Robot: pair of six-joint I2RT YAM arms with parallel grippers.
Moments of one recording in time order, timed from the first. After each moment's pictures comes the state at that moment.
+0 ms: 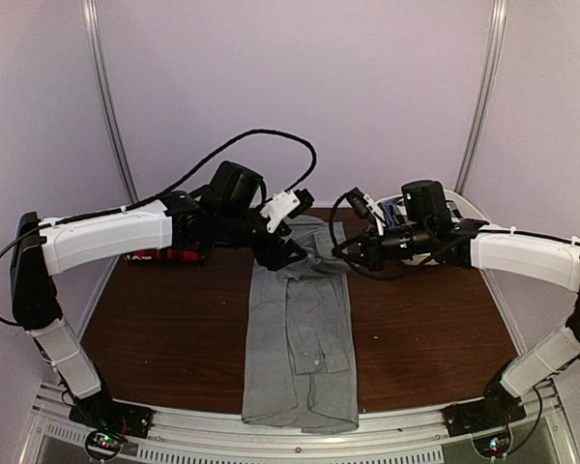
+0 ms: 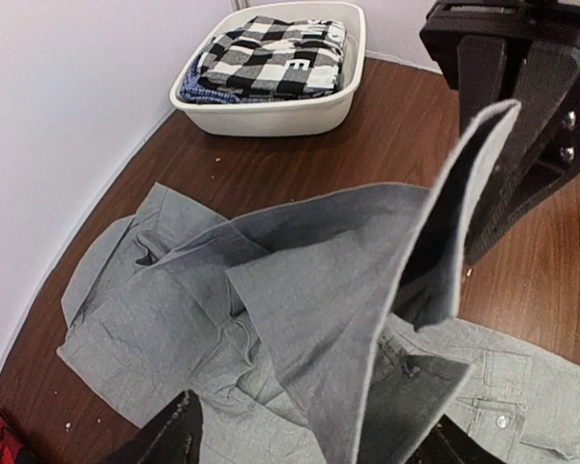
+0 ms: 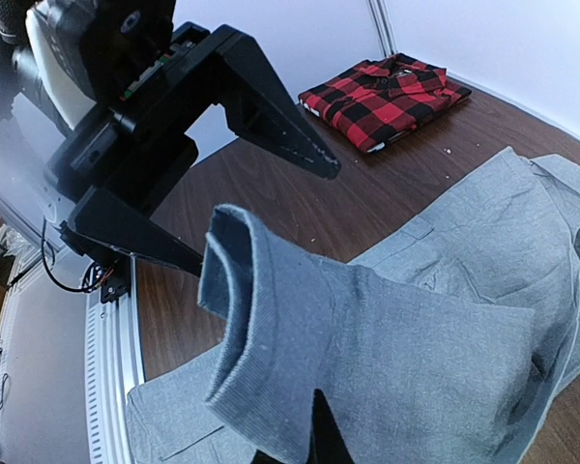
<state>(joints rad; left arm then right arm) -0.86 1.70 1.44 -0.38 0.15 0.25 0.59 1.44 1.02 -0.06 -0.67 0.07</state>
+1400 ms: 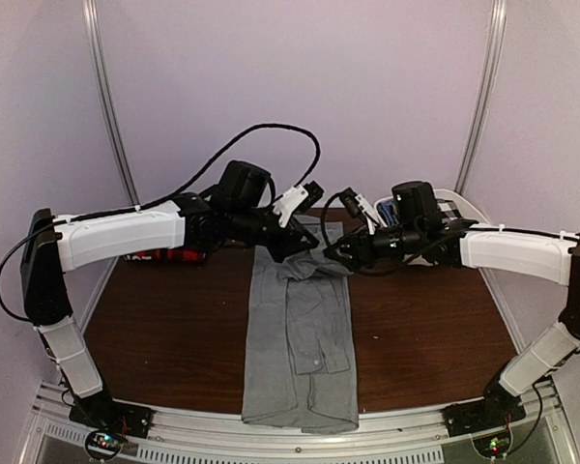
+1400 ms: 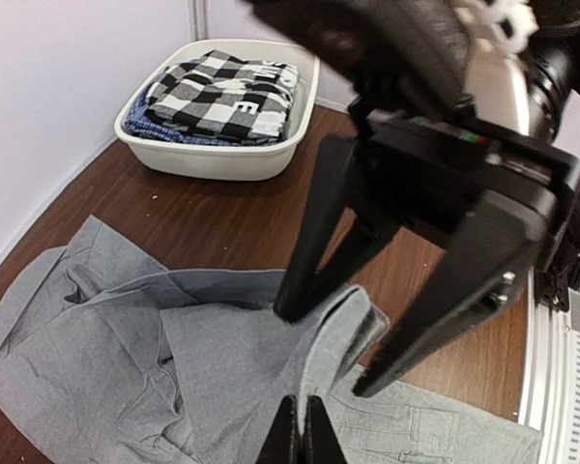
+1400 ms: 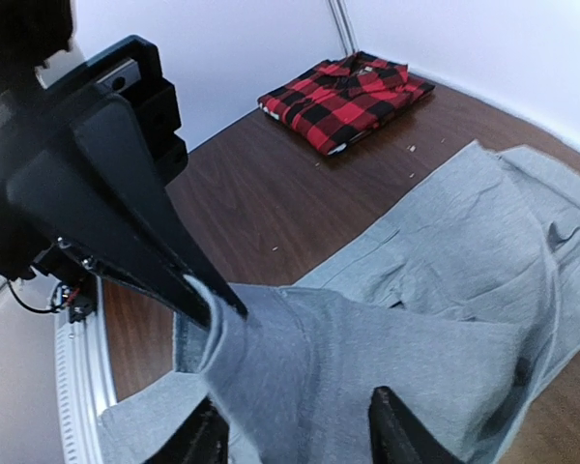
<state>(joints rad) -0.87 1.77 1.49 -0.26 0.34 0.10 0.61 1.51 1.06 -0.04 -0.58 0.10</state>
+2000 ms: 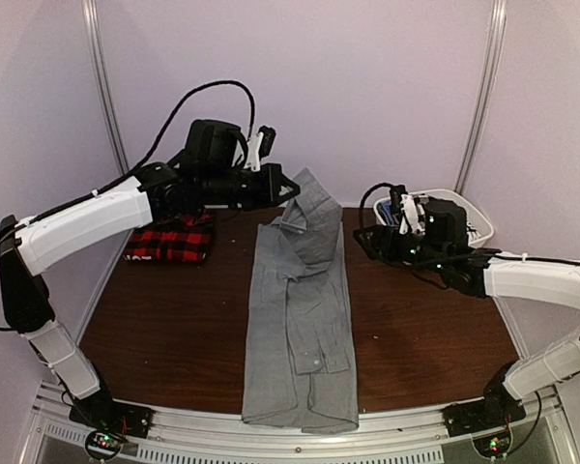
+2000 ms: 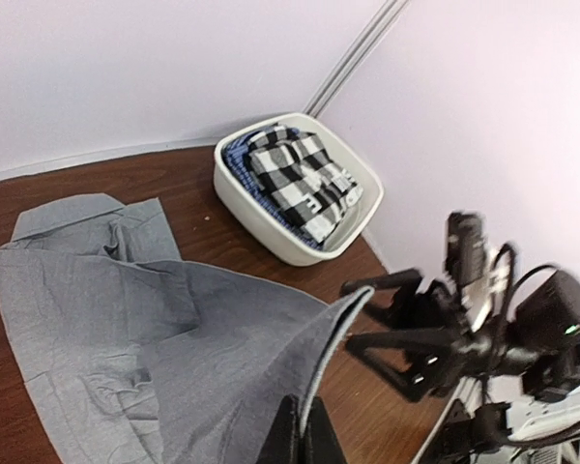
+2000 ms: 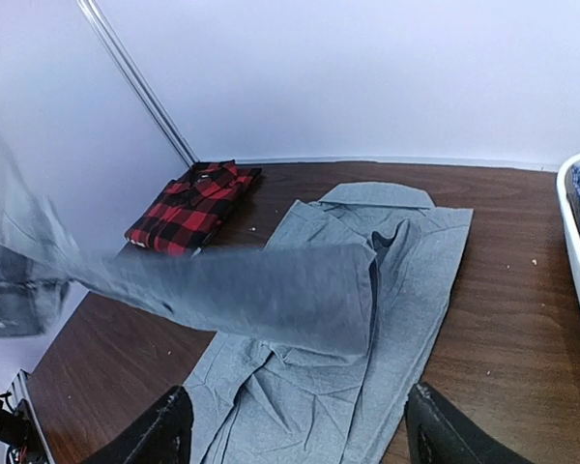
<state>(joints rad) -0.85 1.66 1.57 -0.31 0.12 -0.53 0.59 1.29 0.79 0.24 -0.10 0.40</state>
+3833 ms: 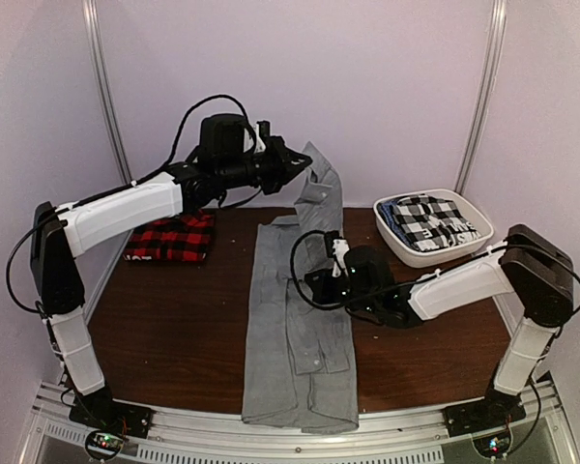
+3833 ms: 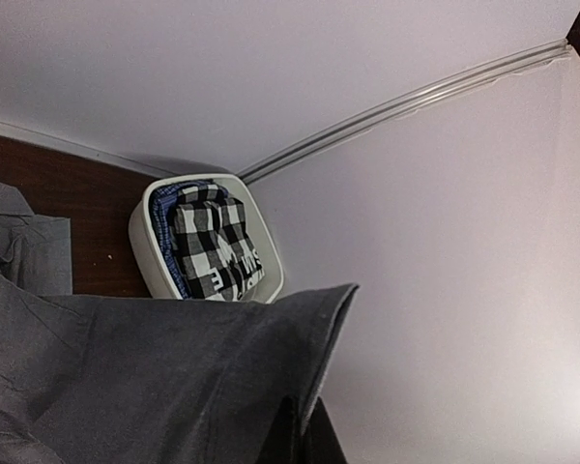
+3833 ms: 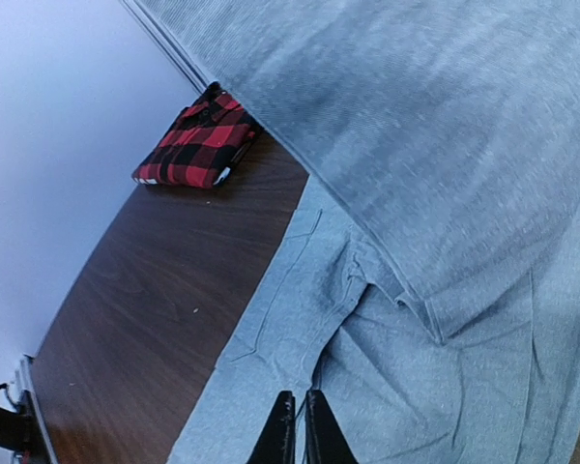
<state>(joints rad) -0.74 1.86 1.72 0.00 0.25 -1.05 0.89 1.73 0.82 0.55 0.10 0.62</state>
